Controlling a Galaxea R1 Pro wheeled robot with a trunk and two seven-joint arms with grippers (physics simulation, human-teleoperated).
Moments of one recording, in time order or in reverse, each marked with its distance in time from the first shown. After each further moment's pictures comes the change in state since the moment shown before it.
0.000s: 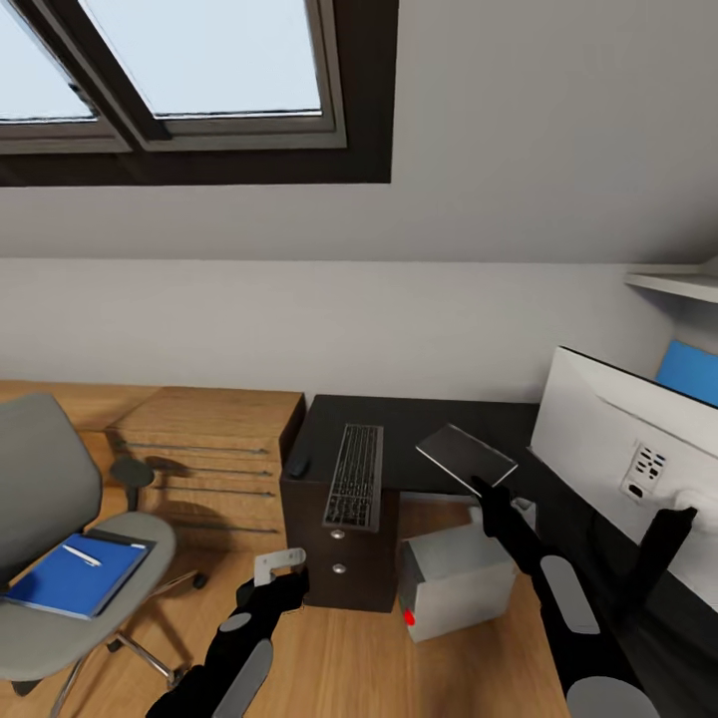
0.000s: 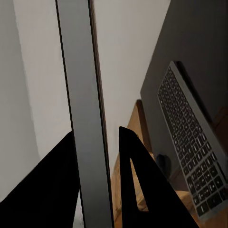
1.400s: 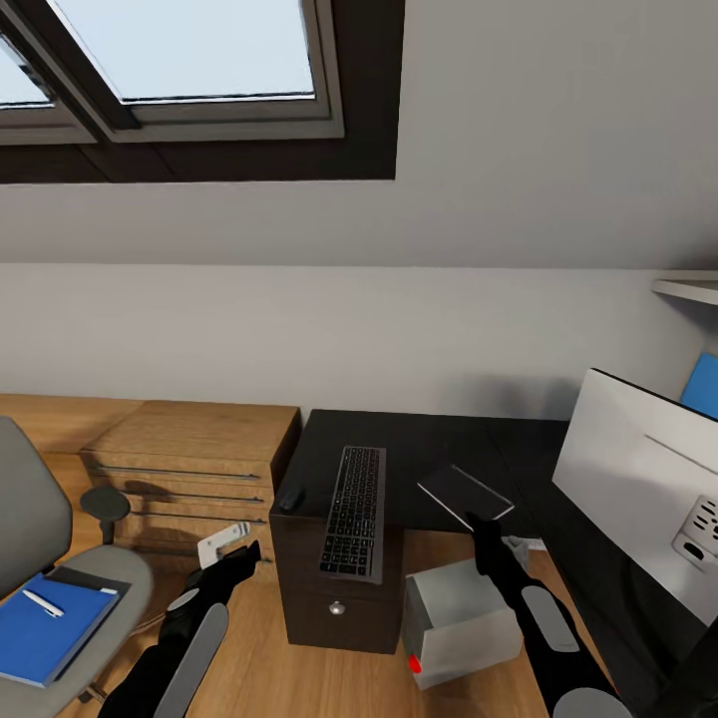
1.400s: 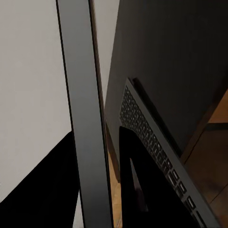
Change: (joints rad) left arm 0.000 -0.002 0.290 -0.056 0.006 0.007 -0.002; right arm -0.002 0.019 -0.009 0.227 -0.005 -0.159 -0.005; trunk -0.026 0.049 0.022
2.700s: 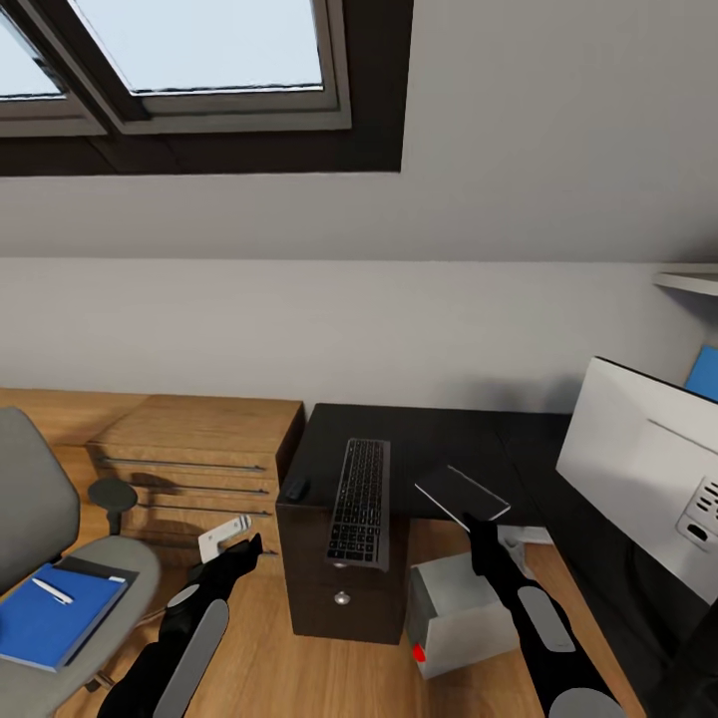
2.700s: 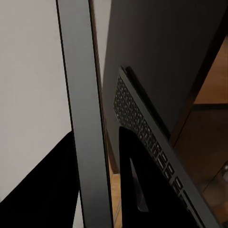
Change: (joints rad) left arm 0.000 -0.003 -0.003 -0.035 0.000 0.003 0.000; right arm 0.000 0.012 -0.001 0.002 -0.001 0.000 0.000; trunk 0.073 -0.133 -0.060
